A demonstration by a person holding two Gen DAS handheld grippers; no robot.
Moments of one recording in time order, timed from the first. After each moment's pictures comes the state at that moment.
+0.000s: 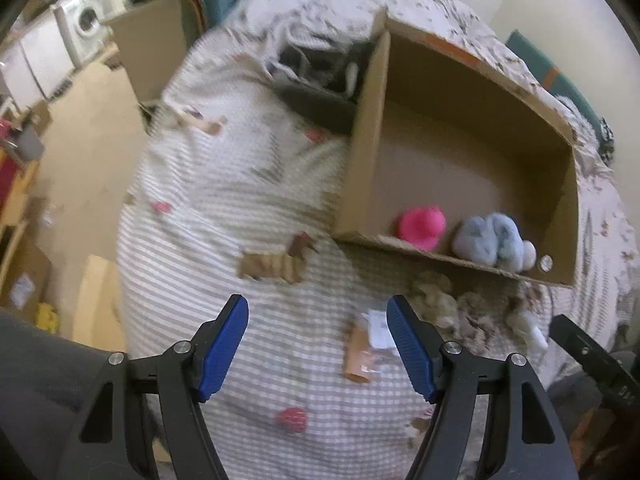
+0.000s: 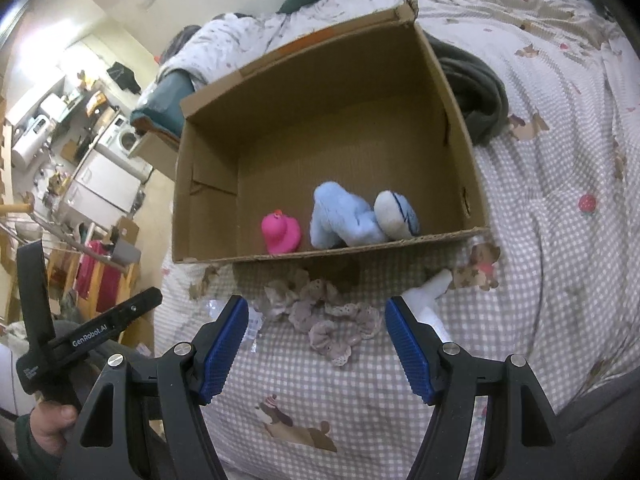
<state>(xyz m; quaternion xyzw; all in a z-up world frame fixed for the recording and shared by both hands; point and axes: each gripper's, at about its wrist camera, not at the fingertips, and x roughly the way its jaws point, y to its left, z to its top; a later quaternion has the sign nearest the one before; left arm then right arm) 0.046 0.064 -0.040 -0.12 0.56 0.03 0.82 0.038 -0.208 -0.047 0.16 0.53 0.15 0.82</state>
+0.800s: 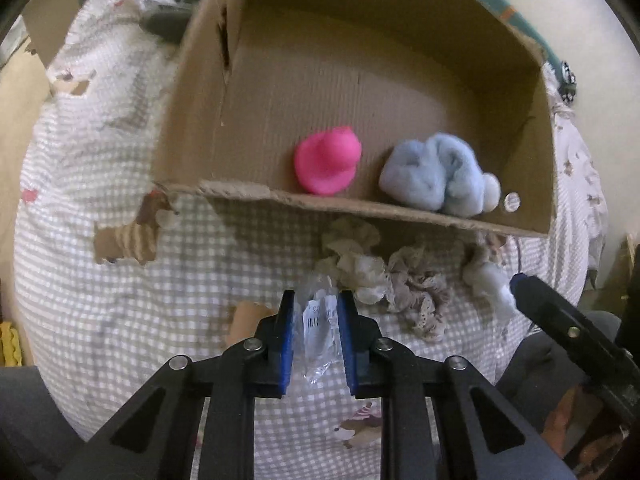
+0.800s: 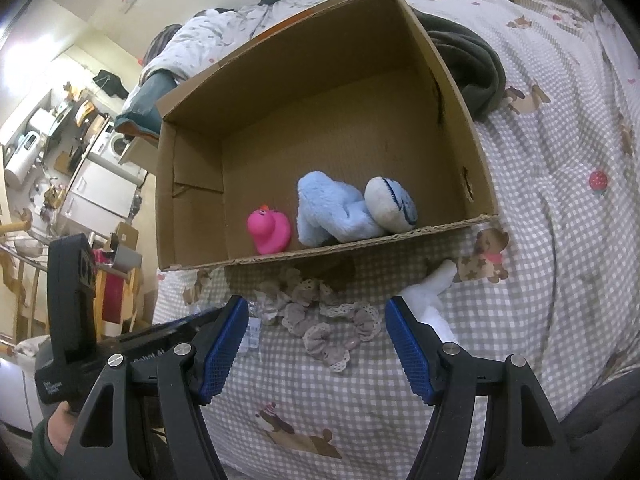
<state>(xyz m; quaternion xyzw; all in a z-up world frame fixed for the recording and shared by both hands) 0.081 -0.012 -0.096 -0.12 0.64 -0.09 0.76 0.056 -0.212 -0.064 0.20 0.55 0.14 0.80</state>
